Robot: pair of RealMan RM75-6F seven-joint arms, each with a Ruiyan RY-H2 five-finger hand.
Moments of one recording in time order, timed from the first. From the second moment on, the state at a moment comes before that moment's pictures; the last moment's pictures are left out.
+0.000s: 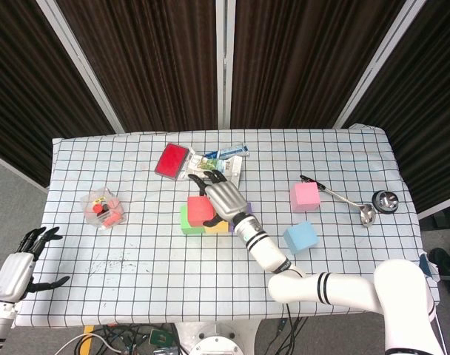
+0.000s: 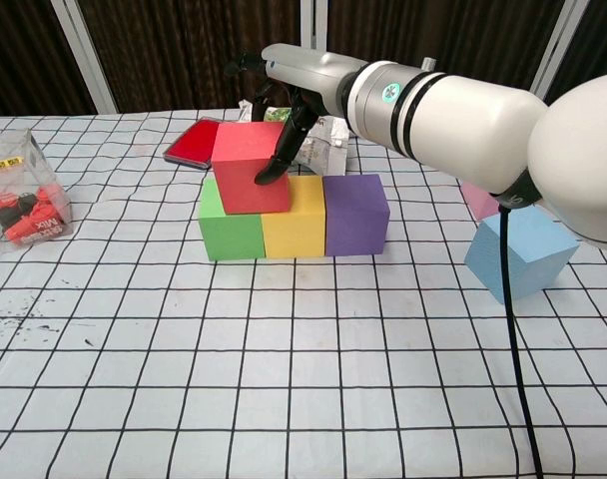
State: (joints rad) left arm -0.08 -1.26 0.06 -1.32 1.61 1.50 -0.48; right arm 1.08 -1.74 0.32 -1.42 -0.82 0.88 -0.35
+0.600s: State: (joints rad) left arm -0.08 -1.27 0.06 -1.31 1.61 1.50 -0.47; right arm 1.08 -1.75 0.32 -1.41 -0.82 0.88 -0.34
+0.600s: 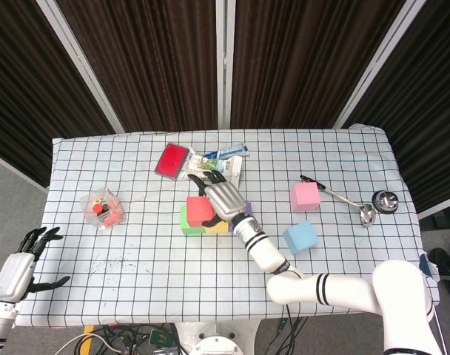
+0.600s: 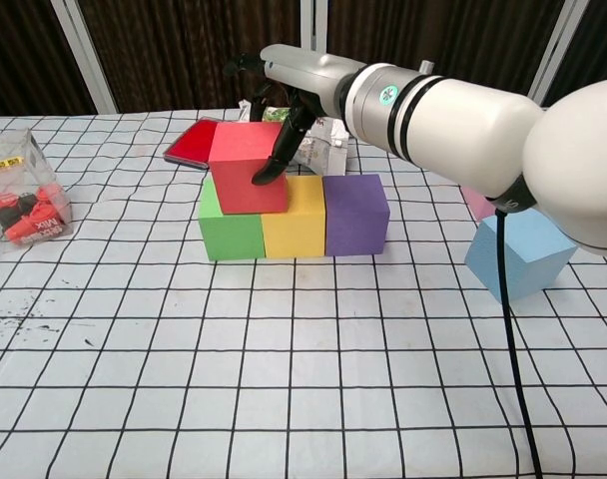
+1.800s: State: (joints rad) left arm -0.08 -1.27 0.06 -1.30 1.61 1.49 -0.48; right arm 1.08 -1.76 0.33 -1.40 -0.84 0.87 -0.33
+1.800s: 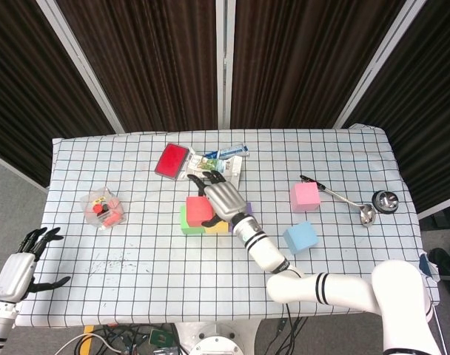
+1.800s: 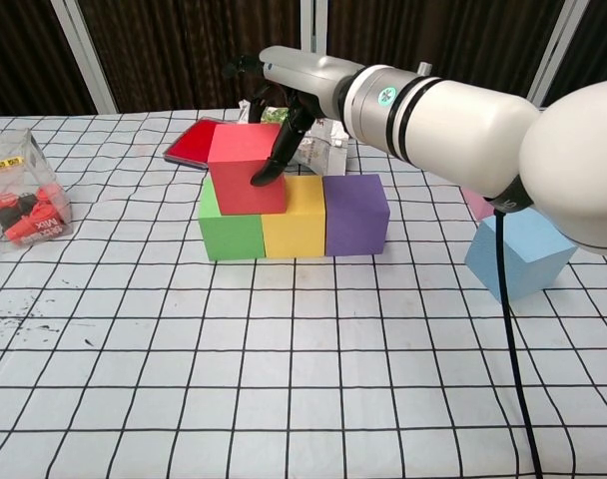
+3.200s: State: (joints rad) left arm -0.09 -1.27 0.06 -1.30 1.61 1.49 -0.49; right arm 1.07 -1.72 0.31 -1.44 -0.85 0.83 -0.30
